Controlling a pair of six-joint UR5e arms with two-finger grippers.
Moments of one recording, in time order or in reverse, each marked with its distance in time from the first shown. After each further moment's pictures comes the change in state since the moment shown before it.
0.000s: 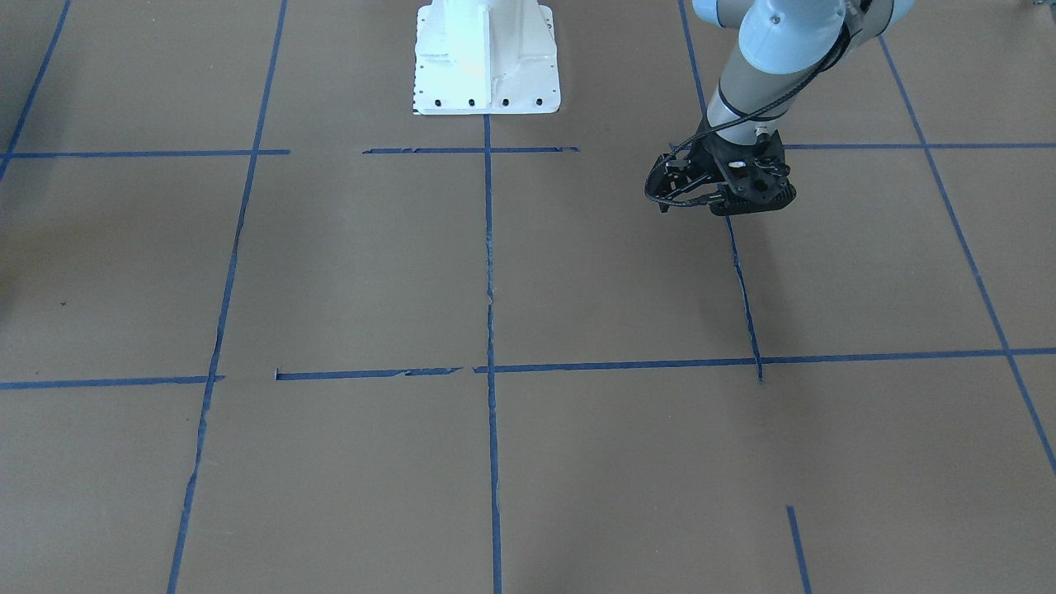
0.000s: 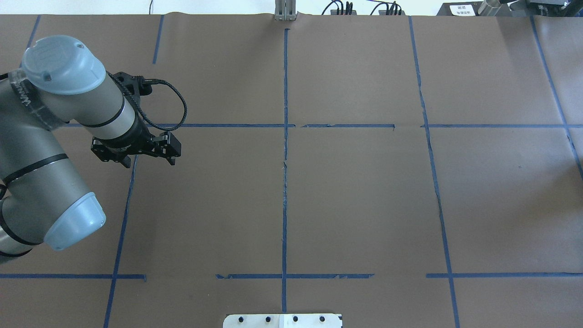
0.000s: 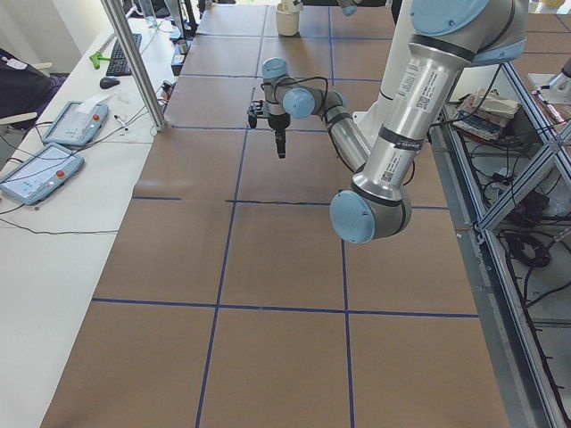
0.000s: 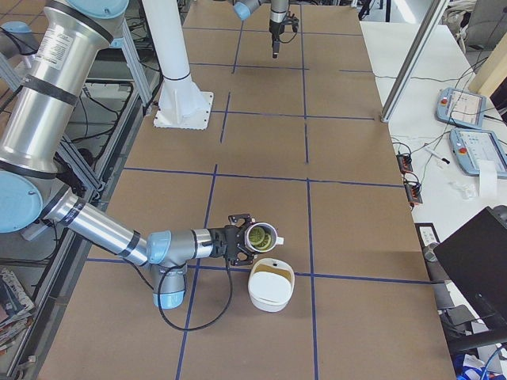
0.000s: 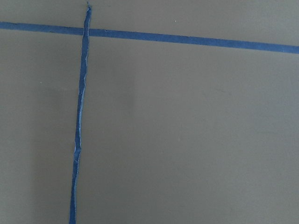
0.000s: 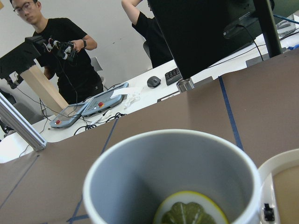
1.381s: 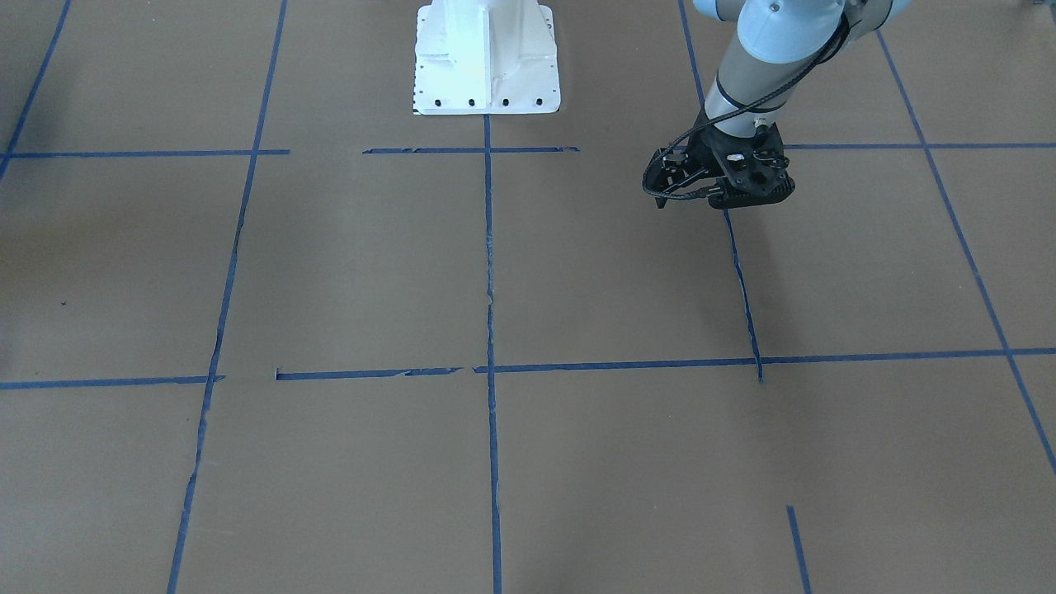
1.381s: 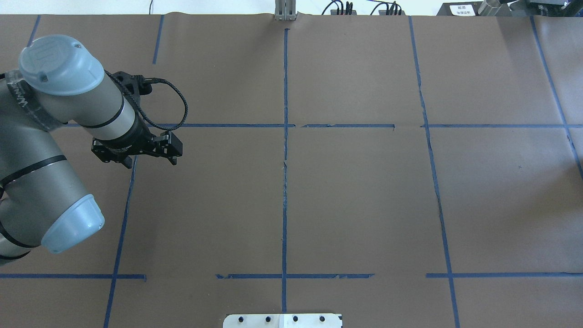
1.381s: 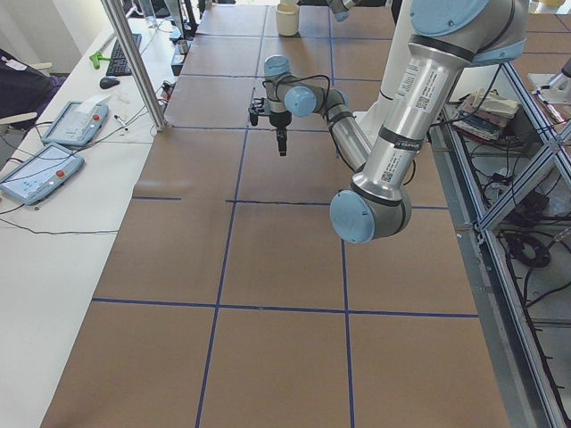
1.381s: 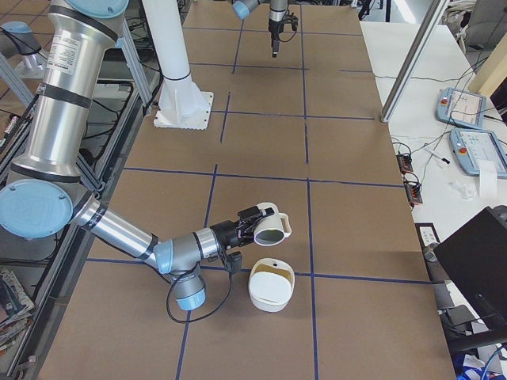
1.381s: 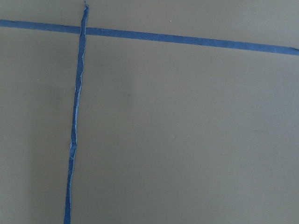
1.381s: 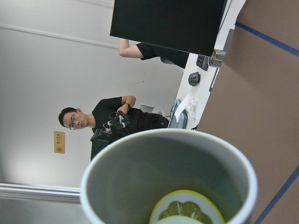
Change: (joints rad) left arm 0.003 -0.002 -0.017 0.000 0.004 -0.022; right arm 0.004 0.121 -0.121 0.306 -0.104 0.911
